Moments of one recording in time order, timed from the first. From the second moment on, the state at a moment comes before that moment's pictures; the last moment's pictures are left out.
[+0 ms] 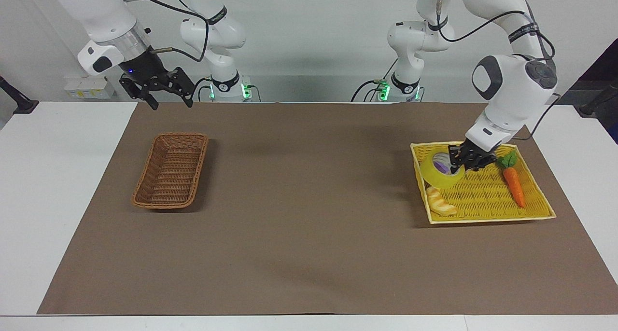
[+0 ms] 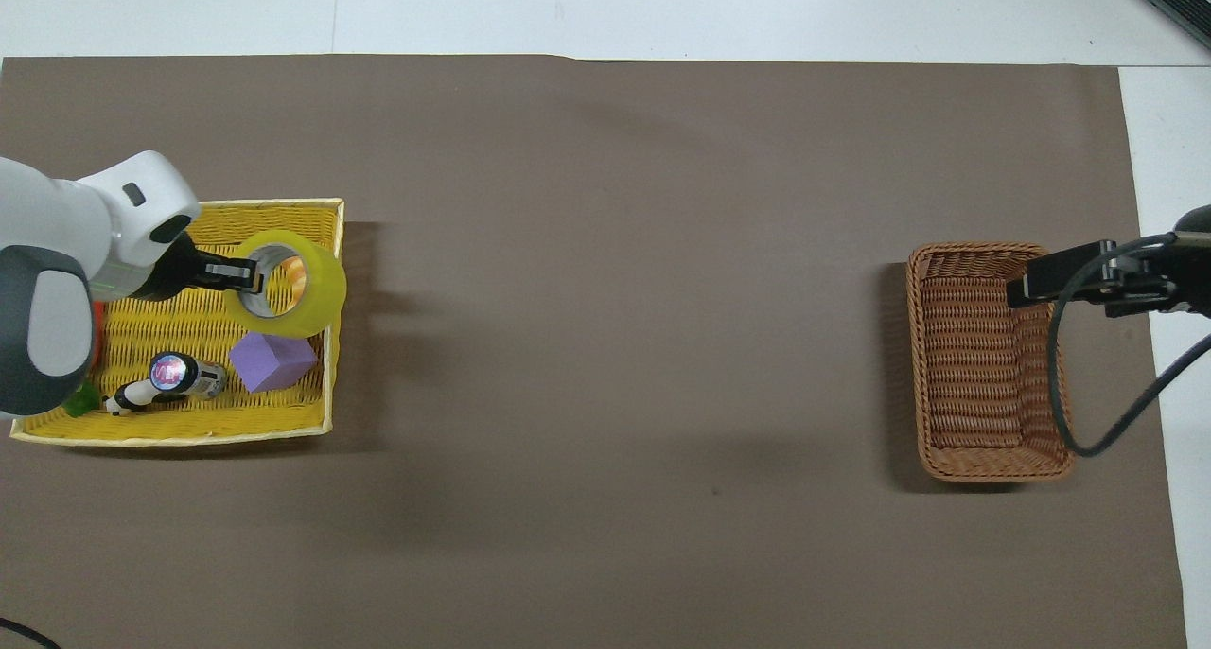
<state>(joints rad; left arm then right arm) -0.18 0.08 0.09 -1.95 -0.21 2.07 0.15 -0.11 -0.04 0.08 -1.60 0.22 1.54 0.05</state>
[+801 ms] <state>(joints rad) -0.41 0.07 0.09 -1.95 -0.58 2.07 -0.01 0.07 -0.01 0.09 -1.97 0.68 2.03 0.05</state>
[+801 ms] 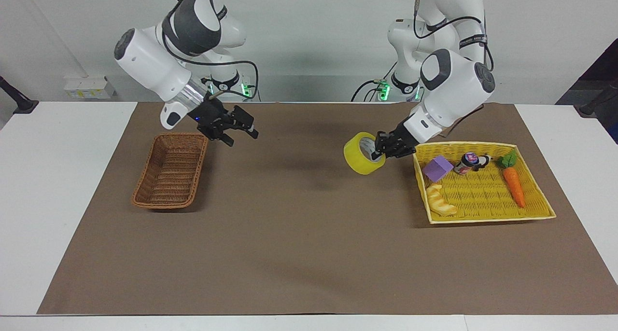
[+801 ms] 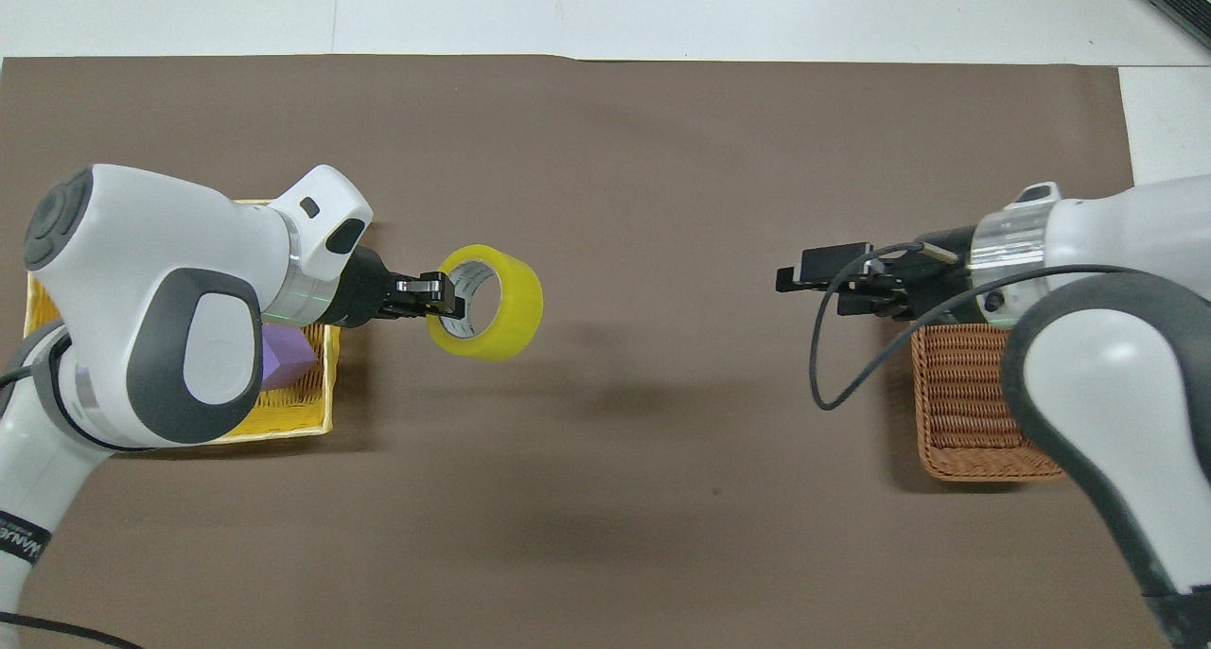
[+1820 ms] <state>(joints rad) -0.49 0.06 0.08 -1.96 -0.58 2.07 -0.15 0.43 0.02 0.09 -2.08 1.05 2.43 0.05</state>
